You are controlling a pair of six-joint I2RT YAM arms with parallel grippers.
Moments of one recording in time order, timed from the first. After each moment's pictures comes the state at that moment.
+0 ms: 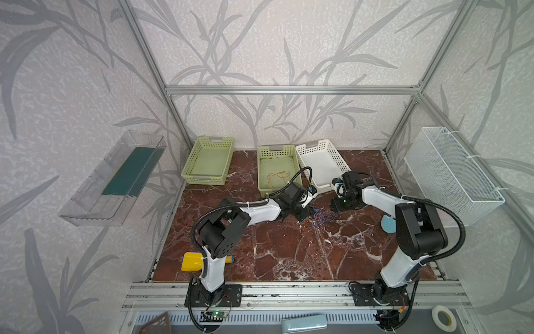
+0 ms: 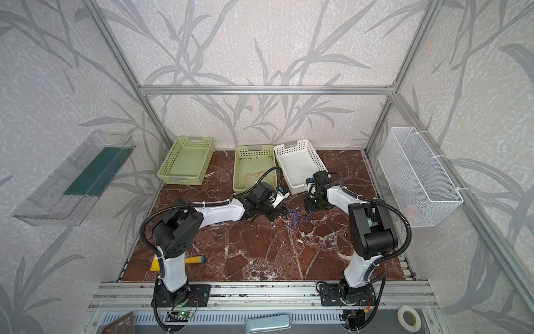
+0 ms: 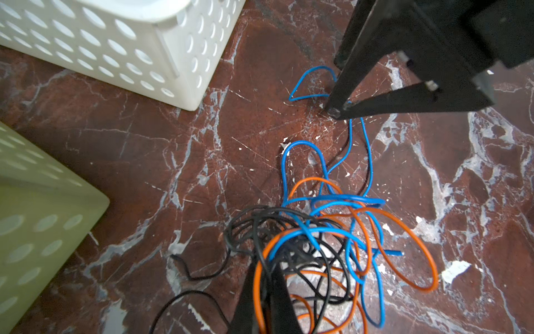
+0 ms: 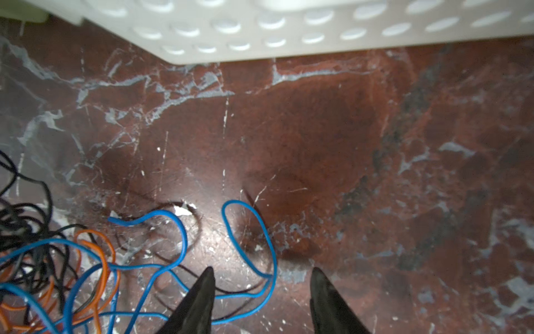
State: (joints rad) left arm -0.77 1.92 1.17 -0.08 0.20 0.07; right arm 0.20 1.74 1.05 -0.54 -0.18 -0.04
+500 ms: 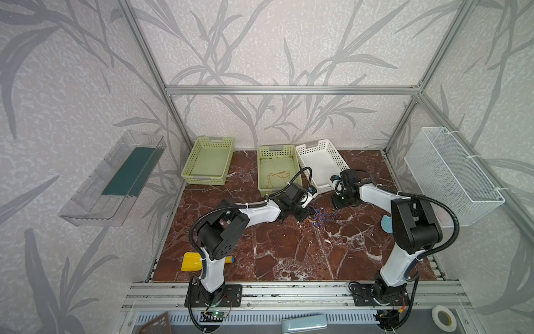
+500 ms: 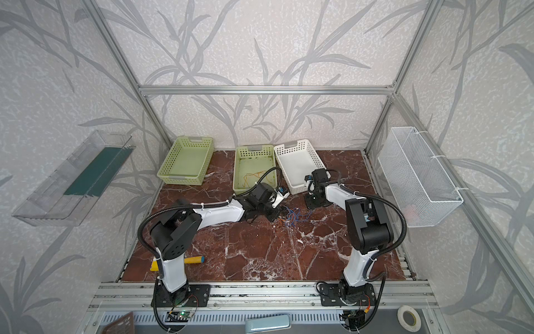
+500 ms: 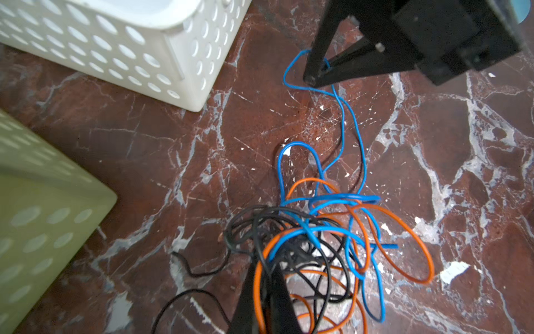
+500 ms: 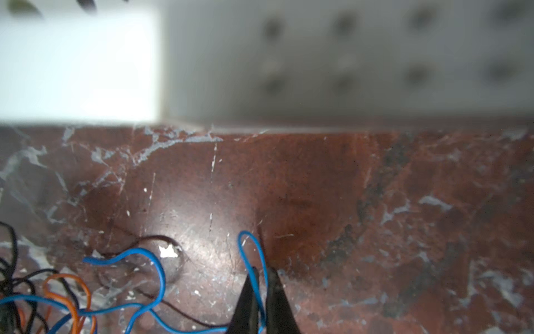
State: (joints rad) left arm -0.78 1.88 1.13 -0.06 0.16 0.05; right arm 0.20 1.78 1.08 -0.47 -0.16 -0.04
